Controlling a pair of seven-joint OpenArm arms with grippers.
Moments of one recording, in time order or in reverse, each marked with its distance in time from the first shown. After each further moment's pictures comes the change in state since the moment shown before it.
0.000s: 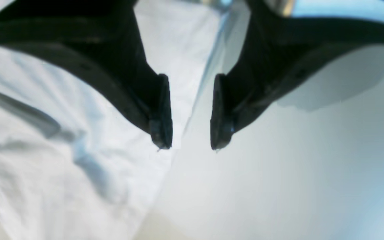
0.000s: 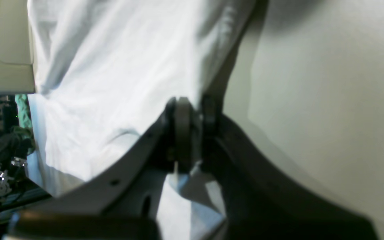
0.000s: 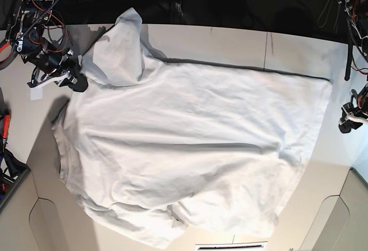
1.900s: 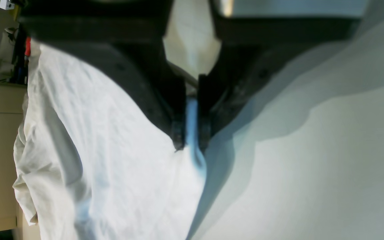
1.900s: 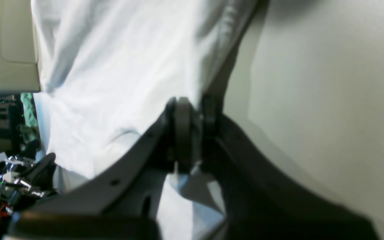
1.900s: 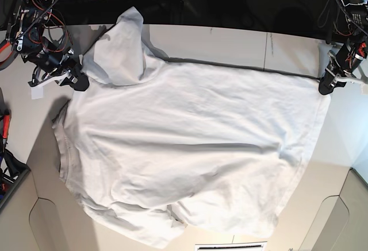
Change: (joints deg) left arm 8.4 4.9 -4.0 -10.1 -18.5 -6.9 2.4; right arm 0.0 0.5 0.0 0.1 2.0 0.1 -1.8
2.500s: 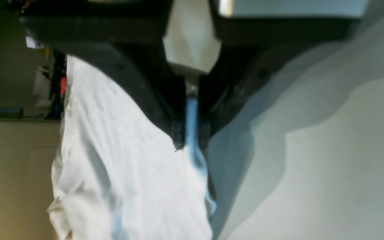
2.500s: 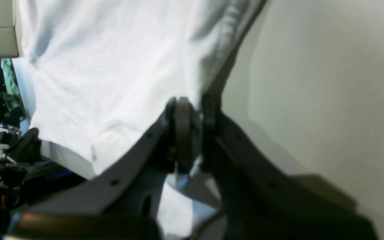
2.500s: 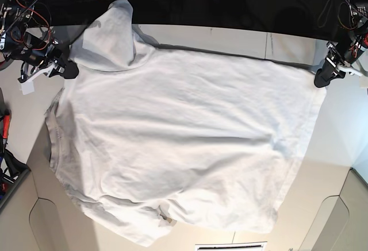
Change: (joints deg) left arm 3.7 -1.1 -1.7 0.0 -12.0 -7.6 11.2; right arm -1.7 5.9 -0.1 1.5 5.3 0.5 -10.0
